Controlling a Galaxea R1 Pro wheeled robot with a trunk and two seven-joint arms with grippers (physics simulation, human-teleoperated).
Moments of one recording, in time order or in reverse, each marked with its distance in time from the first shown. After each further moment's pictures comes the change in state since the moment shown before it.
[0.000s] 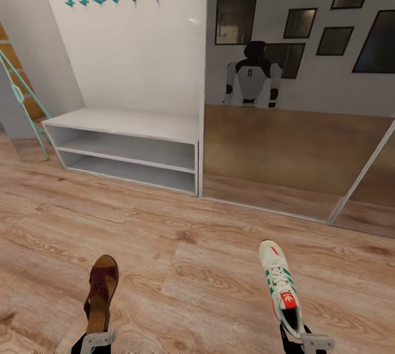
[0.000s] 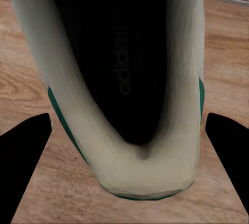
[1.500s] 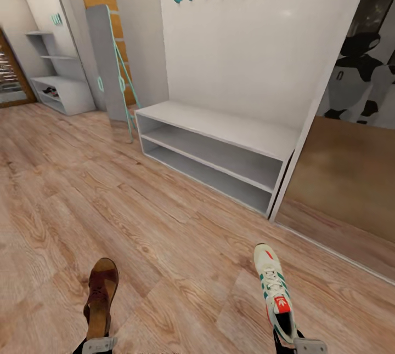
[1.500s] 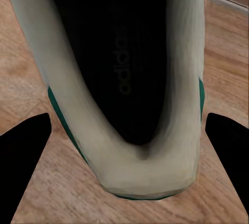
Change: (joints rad) left arm 0.000 -0.008 -0.001 0.055 0.022 -0.079 0.000; right arm 0.000 0.038 0.001 0.029 0.008 0.000 0.000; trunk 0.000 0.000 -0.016
